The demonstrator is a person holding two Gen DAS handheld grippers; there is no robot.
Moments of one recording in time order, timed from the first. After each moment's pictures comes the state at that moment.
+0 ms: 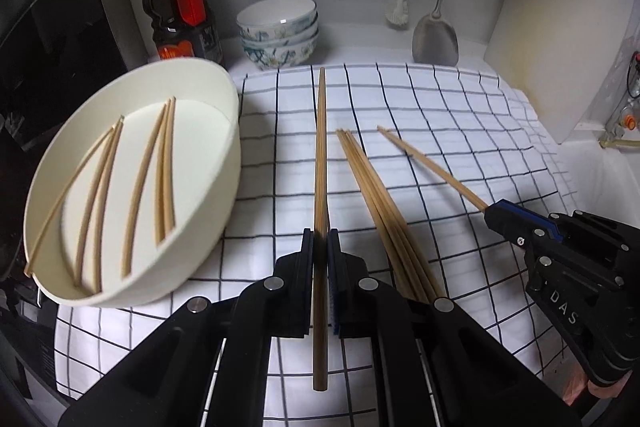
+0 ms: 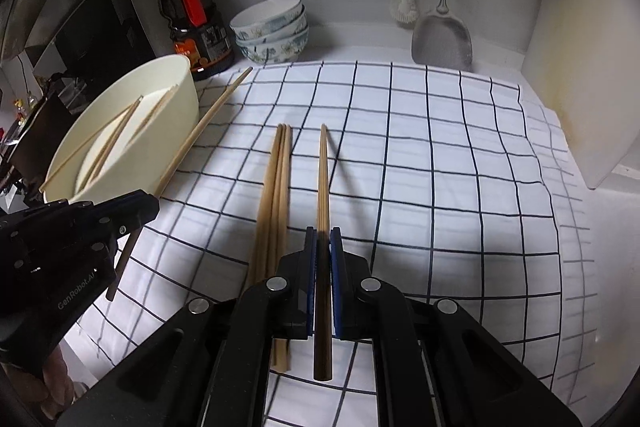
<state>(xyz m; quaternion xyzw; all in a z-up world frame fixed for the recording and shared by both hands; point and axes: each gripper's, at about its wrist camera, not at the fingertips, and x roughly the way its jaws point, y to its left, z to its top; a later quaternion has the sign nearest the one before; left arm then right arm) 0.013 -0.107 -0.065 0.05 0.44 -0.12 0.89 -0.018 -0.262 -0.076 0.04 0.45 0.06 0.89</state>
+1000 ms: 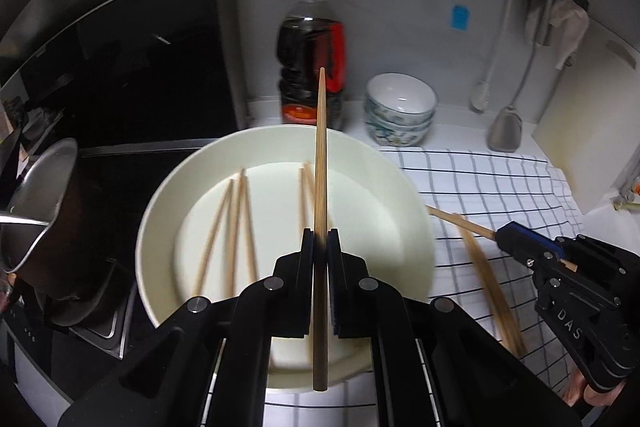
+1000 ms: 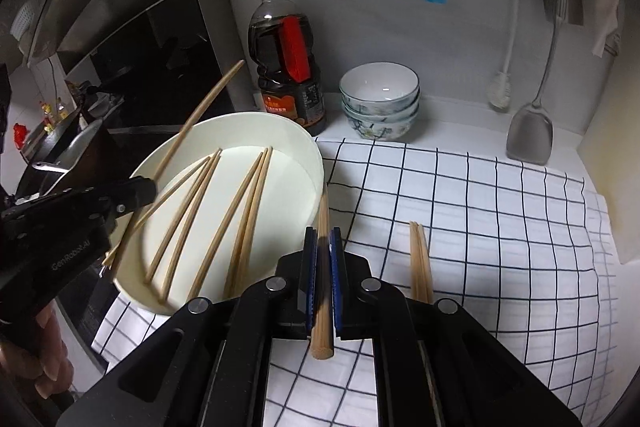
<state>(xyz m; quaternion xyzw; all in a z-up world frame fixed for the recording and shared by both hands) 0.056 0.048 0.002 0.01 0.40 -0.07 0.92 0.035 -0.126 -0.014 0.02 0.40 0.09 0.91</state>
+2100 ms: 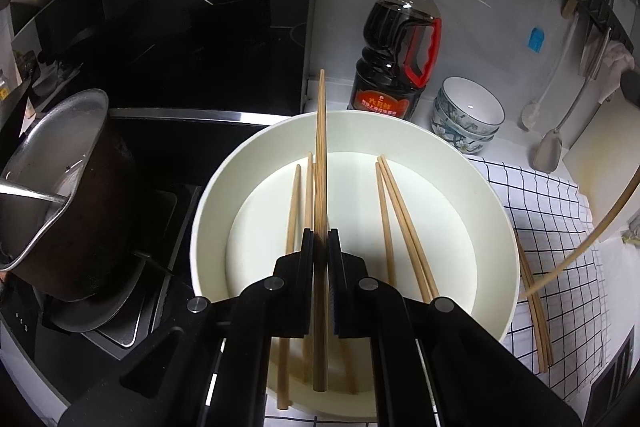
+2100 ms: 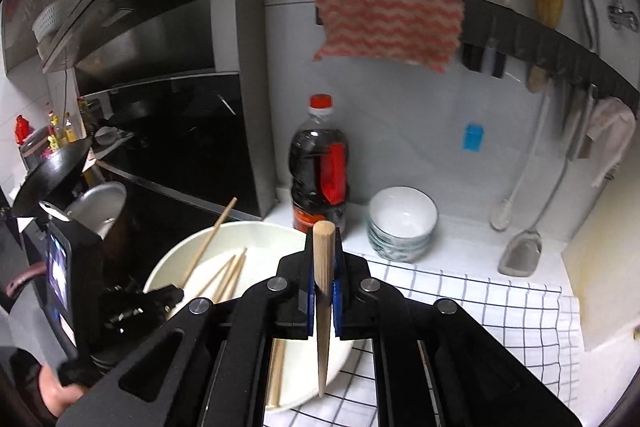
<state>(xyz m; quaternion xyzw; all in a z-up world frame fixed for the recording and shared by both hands) 0.088 0.126 -0.024 -0.04 0.42 -0.04 0.91 0.062 -0.069 0.097 -0.02 0.29 0.11 0.95</state>
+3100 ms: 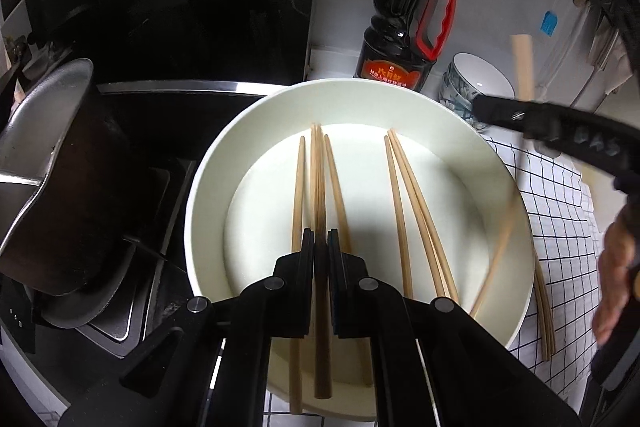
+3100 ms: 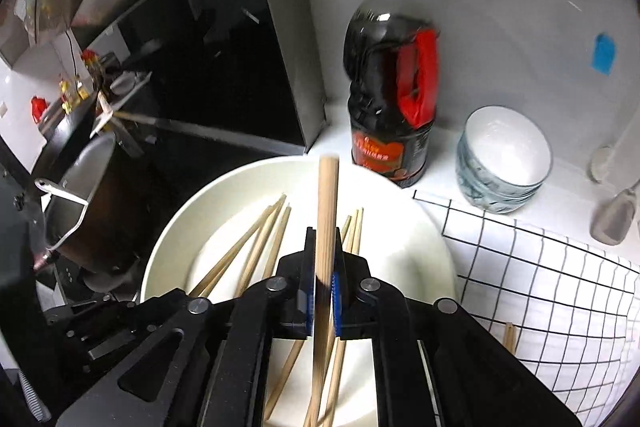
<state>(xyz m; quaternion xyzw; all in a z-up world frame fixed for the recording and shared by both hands) 0.100 0.133 -0.048 -0.05 0.46 -0.05 0.88 0.159 -0.014 0.005 0.00 0.45 0.17 0.88</state>
